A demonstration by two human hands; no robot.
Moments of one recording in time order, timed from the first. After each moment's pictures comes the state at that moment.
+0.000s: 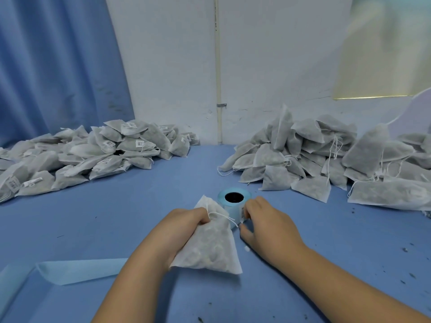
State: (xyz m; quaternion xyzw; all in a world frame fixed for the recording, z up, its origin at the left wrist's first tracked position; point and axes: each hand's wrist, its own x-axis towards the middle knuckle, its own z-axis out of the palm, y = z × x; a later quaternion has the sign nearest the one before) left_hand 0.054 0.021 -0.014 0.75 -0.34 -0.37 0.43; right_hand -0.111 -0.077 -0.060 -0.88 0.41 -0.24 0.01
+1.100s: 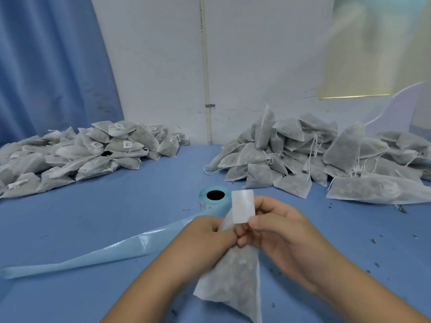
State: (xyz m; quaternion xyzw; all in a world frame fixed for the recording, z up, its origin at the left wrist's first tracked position) left_hand -0.024 0.035 -0.015 0.65 -0.55 -0.36 0.38; right_hand -0.175 -0.020 -0.011 -0.55 0.12 -0.37 0.74
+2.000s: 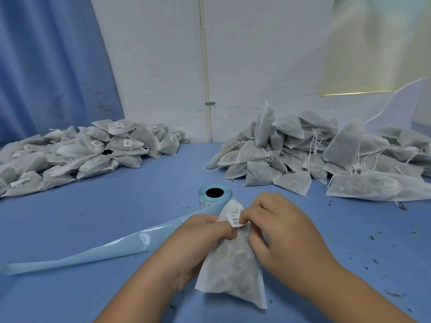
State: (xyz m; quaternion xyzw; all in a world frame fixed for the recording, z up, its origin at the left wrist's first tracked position) left_hand -0.024 0.036 -0.016 0.56 -0.42 -0.53 0.47; right_hand -0.184 -0.018 -0.020 -0.89 0.26 -0.38 -0.06
